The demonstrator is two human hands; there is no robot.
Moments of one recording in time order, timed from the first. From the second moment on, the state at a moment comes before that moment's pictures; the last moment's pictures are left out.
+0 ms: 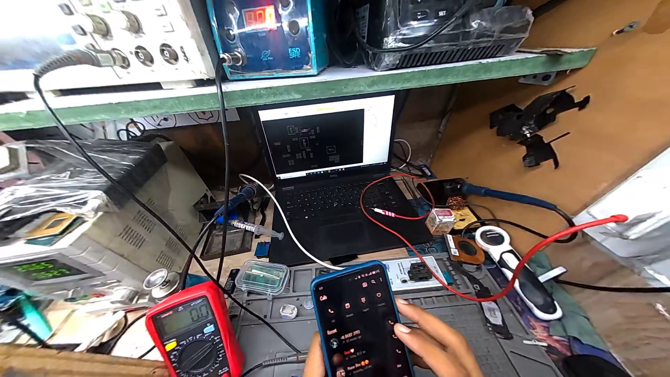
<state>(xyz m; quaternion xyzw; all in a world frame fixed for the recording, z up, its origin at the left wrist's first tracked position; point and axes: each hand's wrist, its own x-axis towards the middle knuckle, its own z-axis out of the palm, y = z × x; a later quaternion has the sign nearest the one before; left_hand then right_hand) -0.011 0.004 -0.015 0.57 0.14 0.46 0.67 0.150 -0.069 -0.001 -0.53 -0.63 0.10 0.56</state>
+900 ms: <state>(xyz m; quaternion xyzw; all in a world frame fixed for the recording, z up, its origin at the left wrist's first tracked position) -0.011 0.003 -0.014 0.59 0.15 0.46 0.65 0.149 -0.069 0.000 -0.54 -0.62 0.10 0.56</state>
